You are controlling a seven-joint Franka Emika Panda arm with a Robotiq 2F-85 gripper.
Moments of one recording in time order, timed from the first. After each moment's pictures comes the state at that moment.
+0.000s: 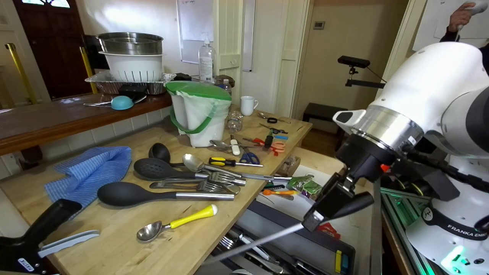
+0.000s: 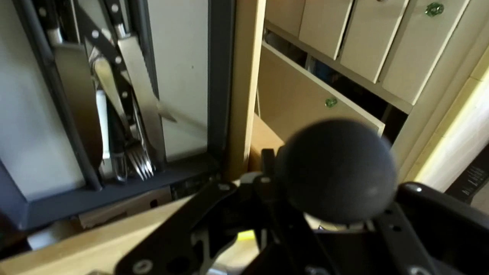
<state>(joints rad) 0.03 -0.48 0.66 -2.74 1.06 2.85 0.02</state>
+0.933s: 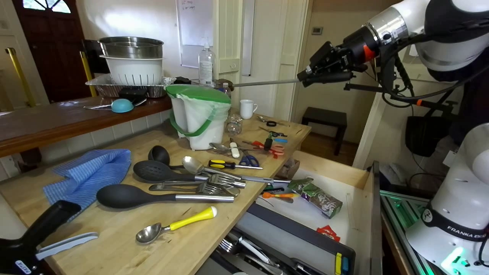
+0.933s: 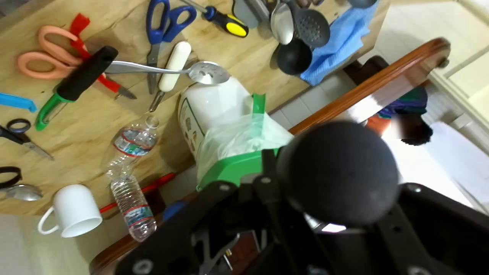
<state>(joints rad) -0.50 -0.97 0.47 -2.74 0.88 2.67 0.07</state>
